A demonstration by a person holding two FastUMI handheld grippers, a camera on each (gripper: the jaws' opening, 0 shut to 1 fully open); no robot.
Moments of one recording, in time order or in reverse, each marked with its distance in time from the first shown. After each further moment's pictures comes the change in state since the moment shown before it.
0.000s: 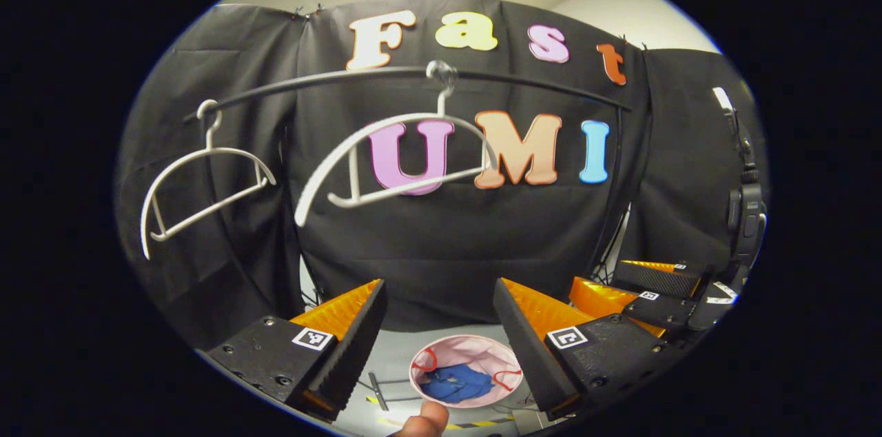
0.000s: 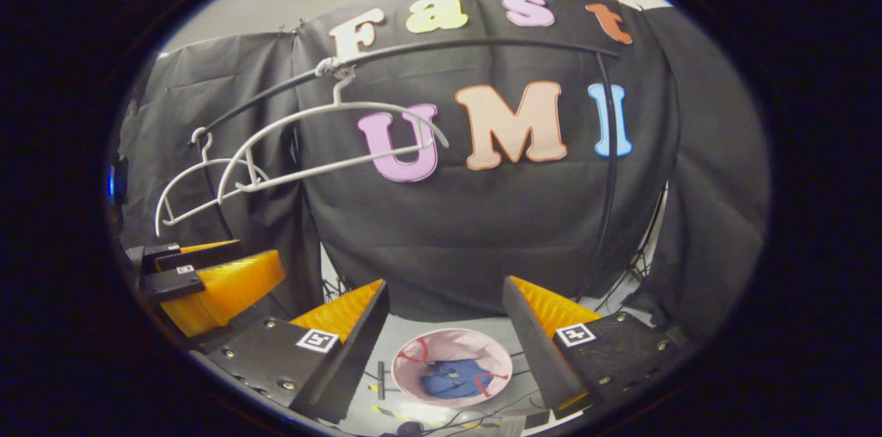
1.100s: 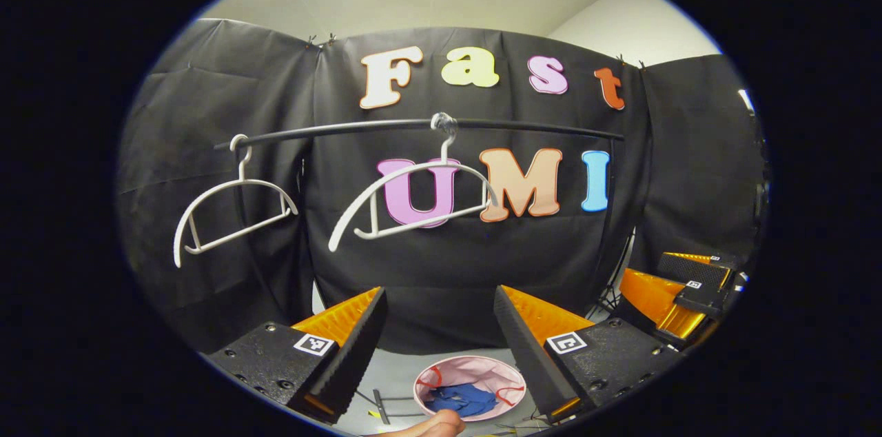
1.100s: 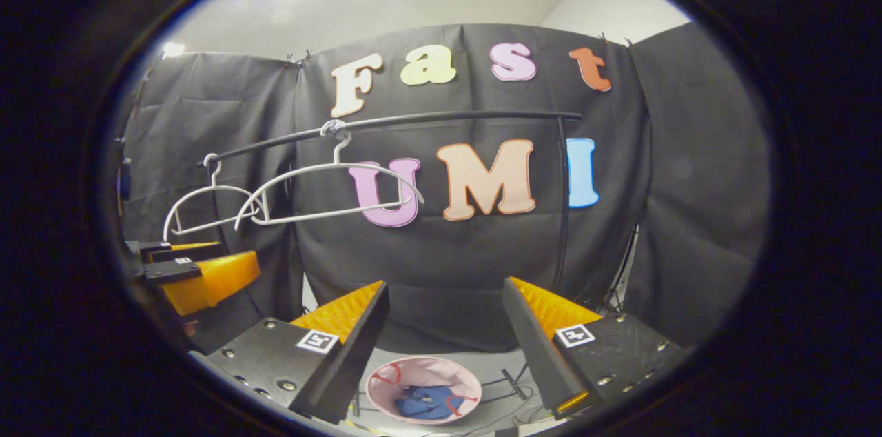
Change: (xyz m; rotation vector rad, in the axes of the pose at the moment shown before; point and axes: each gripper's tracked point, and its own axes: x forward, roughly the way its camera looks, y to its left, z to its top) left arm -0.033 -0.008 0.009 0.010 -0.097 0.038; right arm -0.071 -0.044 0.023 -0.012 -0.178 -0.058
